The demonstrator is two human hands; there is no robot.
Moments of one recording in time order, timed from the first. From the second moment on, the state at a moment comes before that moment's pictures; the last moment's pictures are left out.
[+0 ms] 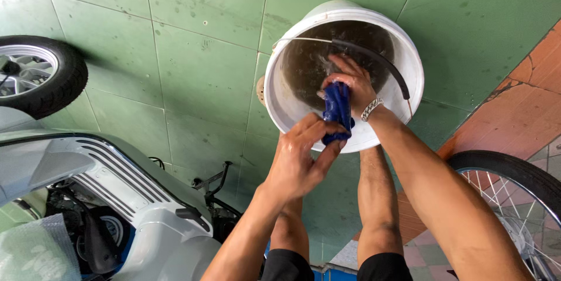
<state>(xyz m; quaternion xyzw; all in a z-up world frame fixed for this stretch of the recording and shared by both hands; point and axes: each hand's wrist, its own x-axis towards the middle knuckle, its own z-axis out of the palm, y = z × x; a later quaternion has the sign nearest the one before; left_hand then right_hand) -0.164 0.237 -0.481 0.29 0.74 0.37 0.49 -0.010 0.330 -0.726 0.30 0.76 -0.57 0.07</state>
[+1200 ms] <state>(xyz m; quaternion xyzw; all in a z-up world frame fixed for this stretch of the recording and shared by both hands) -0.150 0.206 -0.671 -0.26 0.31 0.52 0.75 -0.012 0.343 -0.661 0.20 0.84 -0.49 0.13</state>
